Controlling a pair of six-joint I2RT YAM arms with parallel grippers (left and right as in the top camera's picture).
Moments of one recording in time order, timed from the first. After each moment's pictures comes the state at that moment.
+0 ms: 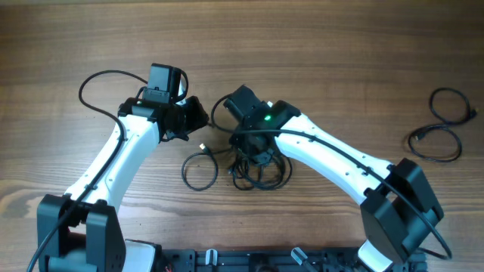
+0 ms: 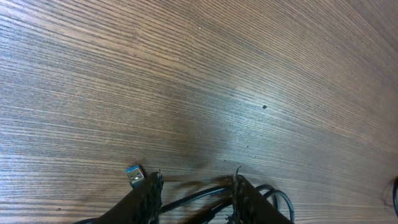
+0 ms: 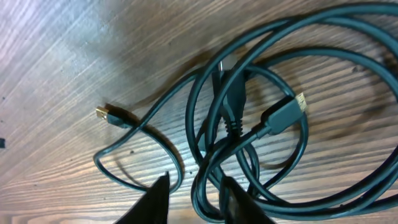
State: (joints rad) left arm -0.20 1.57 1.05 -0.65 0.26 -0.61; right arm 0.77 1.80 1.32 -0.85 -0.17 1.30
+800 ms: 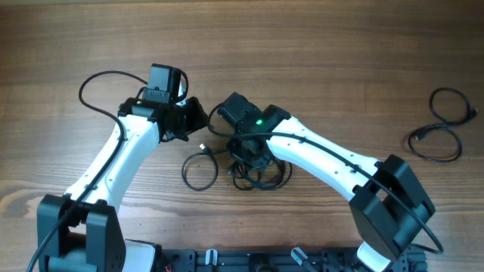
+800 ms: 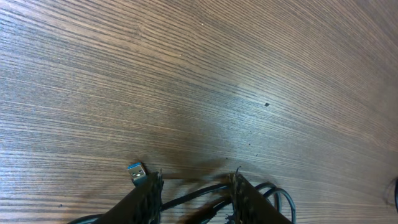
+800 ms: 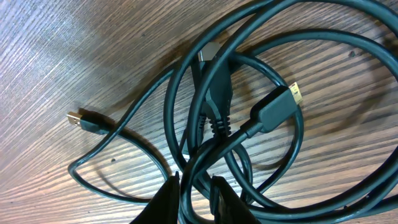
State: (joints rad) left arm -0.20 1.57 1.05 -0.66 0.26 -0.61; right arm 0.80 1.84 1.32 -0.86 -0.15 1.36
